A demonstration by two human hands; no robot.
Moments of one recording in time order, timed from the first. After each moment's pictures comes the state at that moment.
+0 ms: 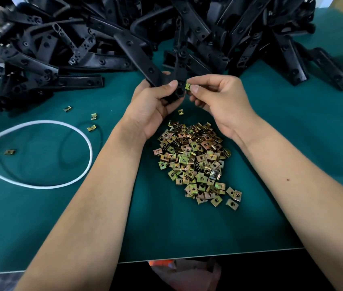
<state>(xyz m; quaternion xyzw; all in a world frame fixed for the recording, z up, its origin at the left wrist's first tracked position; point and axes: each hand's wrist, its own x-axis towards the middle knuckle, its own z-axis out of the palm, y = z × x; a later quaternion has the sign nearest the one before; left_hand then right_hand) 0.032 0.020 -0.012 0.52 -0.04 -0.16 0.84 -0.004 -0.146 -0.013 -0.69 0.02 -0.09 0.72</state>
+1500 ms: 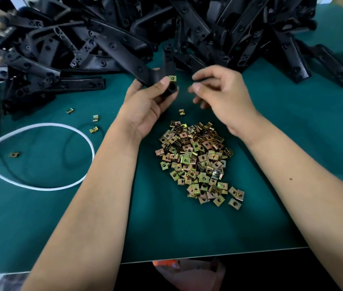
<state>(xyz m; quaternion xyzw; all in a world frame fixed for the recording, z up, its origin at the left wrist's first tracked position) 0.031 0.030 -0.007 0.48 0.00 -0.13 0.87 -0.002 -0.154 -0.011 -0.78 -0.01 -0.12 0.62</state>
